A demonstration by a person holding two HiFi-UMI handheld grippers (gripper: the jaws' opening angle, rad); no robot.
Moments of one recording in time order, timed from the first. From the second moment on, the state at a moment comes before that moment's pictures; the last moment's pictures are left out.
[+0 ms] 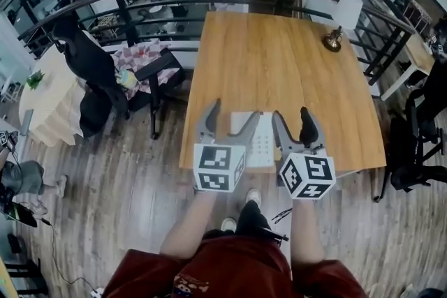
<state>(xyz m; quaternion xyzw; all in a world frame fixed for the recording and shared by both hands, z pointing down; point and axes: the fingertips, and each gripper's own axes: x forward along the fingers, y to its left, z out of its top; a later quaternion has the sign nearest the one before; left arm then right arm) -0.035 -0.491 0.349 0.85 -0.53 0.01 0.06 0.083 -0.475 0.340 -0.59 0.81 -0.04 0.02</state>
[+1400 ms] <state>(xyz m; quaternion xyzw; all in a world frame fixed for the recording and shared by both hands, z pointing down) -0.025 -0.458 0.262 0.85 -0.52 -0.06 -0.03 0.077 -0.439 0.262 -0.60 0.80 0.06 0.05</state>
